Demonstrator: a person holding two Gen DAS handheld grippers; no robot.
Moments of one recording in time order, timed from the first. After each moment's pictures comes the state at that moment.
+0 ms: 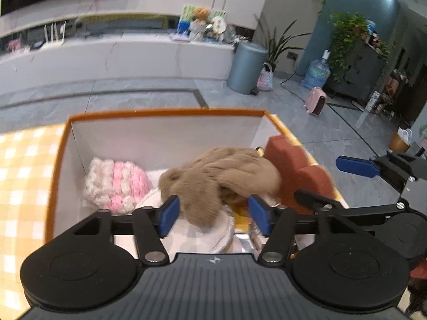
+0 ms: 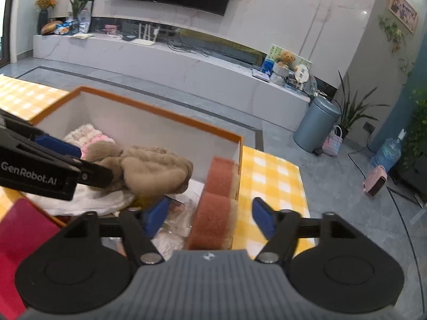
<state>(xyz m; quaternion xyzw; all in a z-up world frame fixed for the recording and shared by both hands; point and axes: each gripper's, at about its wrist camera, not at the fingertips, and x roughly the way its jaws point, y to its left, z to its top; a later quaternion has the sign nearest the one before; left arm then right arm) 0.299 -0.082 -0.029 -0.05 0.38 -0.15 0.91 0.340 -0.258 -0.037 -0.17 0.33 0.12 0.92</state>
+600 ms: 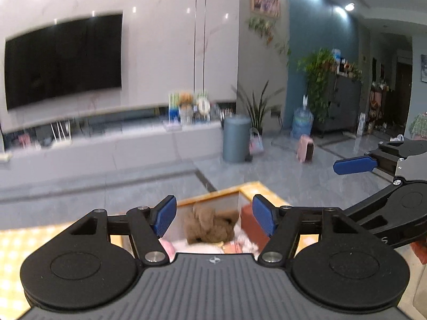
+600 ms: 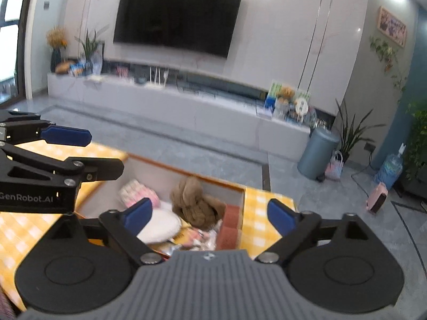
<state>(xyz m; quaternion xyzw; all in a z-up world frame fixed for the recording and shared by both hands) 0.180 -0.077 0.088 0.03 0.20 -0.15 0.97 0.224 -0.256 0.092 -0.12 0.25 0.14 0.95</state>
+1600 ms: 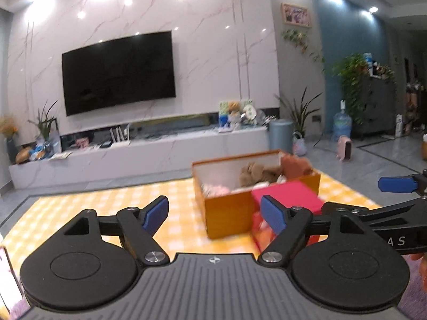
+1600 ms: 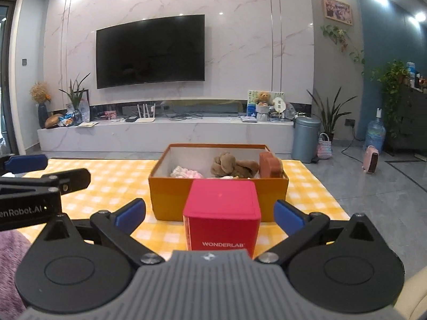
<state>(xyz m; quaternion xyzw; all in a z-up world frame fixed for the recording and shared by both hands) 0.012 -0.046 0.017 0.05 0.17 -0.03 0.98 0.008 -0.195 0.003 0.00 0.19 0.08 0.98</state>
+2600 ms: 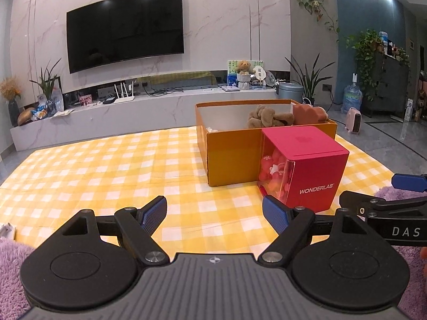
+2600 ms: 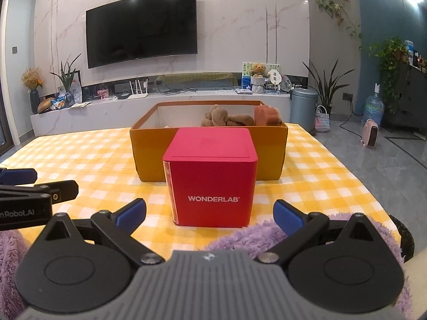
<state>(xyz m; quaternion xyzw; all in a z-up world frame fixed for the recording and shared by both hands) 0.013 -0.028 -0.051 0.03 0.25 -0.02 0.97 0.034 -0.211 -0.065 0.01 0.25 0.07 0.97</state>
